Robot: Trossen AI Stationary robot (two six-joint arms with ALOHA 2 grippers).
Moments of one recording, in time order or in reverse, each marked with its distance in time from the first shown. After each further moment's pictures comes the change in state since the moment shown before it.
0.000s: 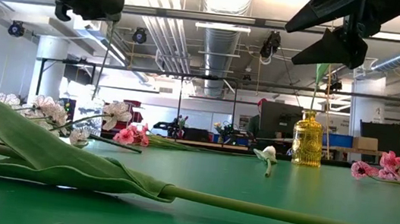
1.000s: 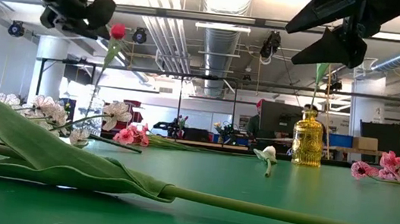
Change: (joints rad) left arm -0.043 -0.069 0.083 -0.560 -0.048 -0.213; right arm 0.000 0.000 0.000 0.000 0.000 -0.021
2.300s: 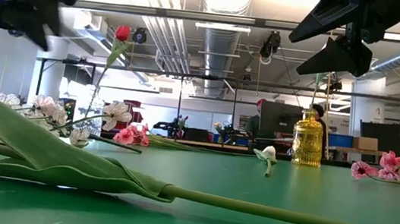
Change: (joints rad) left arm -0.668 0.182 0.234 -0.815 0.555 -0.937; right arm -0.010 0.000 -0.001 -0.059 -0.049 0.101
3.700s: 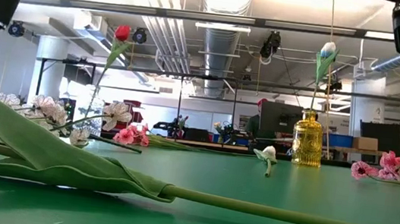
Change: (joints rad) left arm -0.585 0.820 0.199 0.003 -0.009 -0.518; right arm 0.267 0.004 0.001 -0.379 -0.388 0.687
